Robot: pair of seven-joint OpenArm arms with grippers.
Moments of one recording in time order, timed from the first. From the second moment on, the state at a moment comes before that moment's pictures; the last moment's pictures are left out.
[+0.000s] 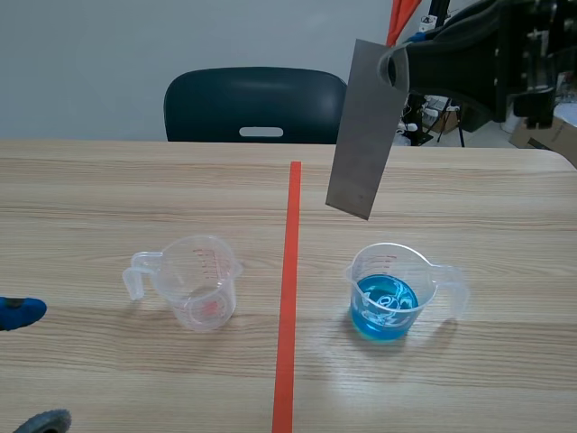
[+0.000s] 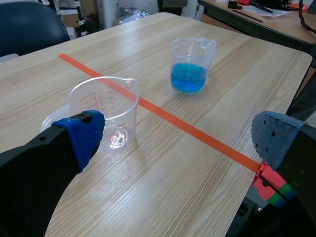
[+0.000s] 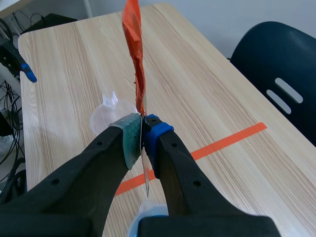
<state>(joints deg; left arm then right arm) 44.6 -46.5 2.1 87.1 -3.3 -35.6 -59.4 26.0 68.2 -41.0 109.6 63.8 31.0 -7.2</state>
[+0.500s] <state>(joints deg) 49.3 -36.1 -2.4 85.1 -3.5 -26.4 -57.0 27.4 54.4 -41.0 109.6 59.2 29.6 -15.8</state>
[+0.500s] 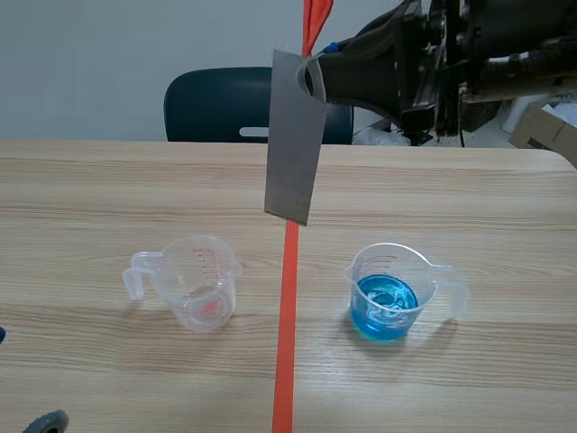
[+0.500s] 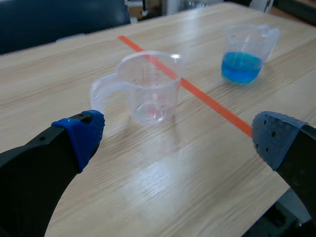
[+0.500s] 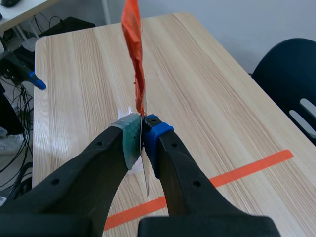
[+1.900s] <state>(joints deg) 38.3 -26.4 0.0 49.8 7.6 -22.5 -89.0 29.7 22.9 -41.0 106.6 45.6 18.6 -36.7</state>
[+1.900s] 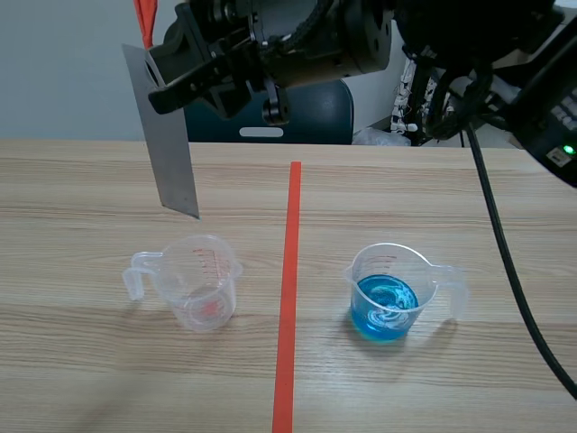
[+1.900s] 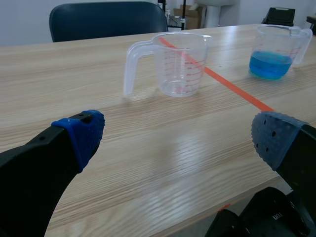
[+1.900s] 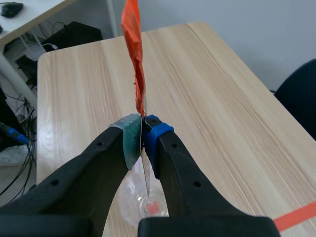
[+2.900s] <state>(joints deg) 36.4 -26.4 0.0 53.5 8.5 -20.7 -89.0 27.6 20.3 -41.0 106.4 44.6 17.4 -37.1</state>
